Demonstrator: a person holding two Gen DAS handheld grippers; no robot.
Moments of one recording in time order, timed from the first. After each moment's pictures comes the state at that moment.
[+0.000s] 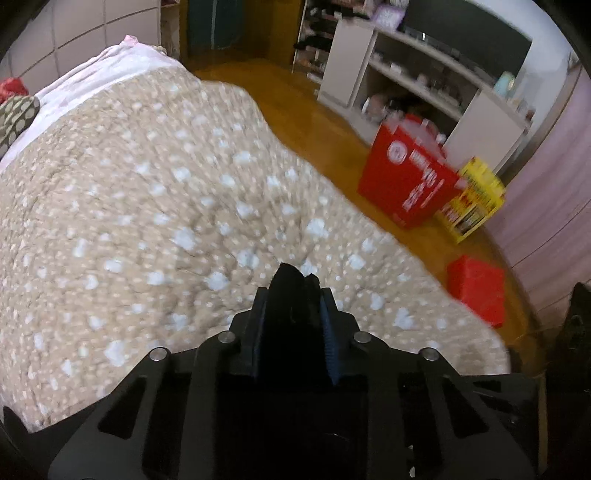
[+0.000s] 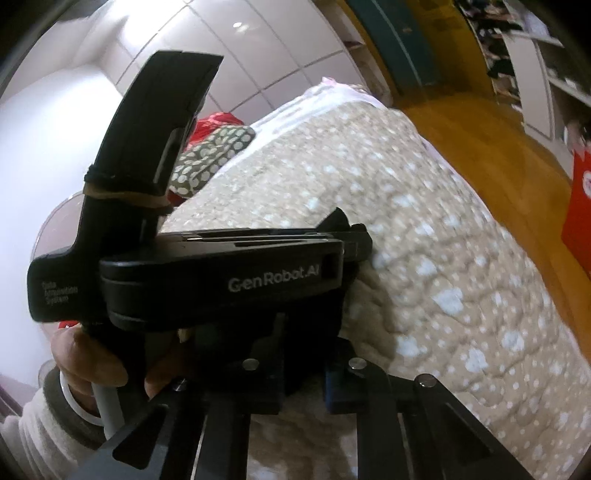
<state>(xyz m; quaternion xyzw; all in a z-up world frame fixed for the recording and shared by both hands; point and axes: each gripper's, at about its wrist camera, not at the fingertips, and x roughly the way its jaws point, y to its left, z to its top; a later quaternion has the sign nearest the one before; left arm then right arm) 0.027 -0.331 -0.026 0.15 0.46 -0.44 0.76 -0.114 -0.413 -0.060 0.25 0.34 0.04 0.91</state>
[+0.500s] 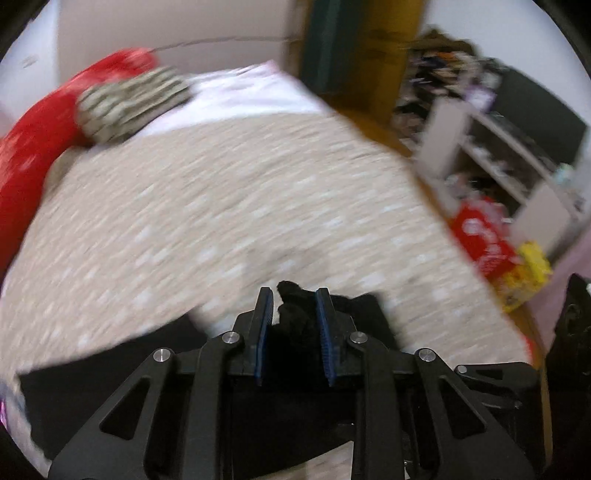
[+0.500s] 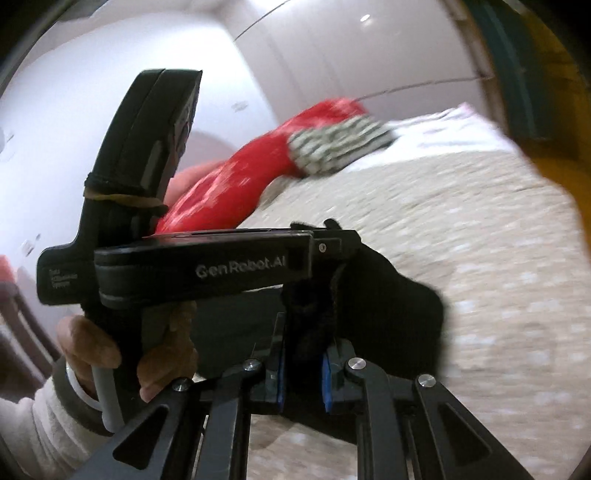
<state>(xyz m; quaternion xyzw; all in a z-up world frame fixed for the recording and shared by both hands) 0.053 -0.093 0.024 0.06 0.43 -0.26 0.86 -0.055 -0.240 -0.003 0.14 0.32 0.23 0.91</state>
